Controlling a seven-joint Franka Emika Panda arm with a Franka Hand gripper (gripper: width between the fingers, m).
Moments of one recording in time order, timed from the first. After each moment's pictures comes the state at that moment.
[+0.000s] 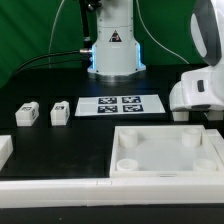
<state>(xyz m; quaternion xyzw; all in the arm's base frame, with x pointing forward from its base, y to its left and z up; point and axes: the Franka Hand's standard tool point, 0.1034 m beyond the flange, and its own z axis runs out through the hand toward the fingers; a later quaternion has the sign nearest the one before) 0.384 0.199 0.008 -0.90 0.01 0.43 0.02</state>
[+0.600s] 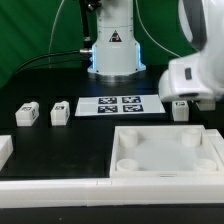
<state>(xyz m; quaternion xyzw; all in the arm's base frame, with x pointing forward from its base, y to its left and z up) 0.399 0.171 0.044 -0.90 0.01 0.44 0.03</state>
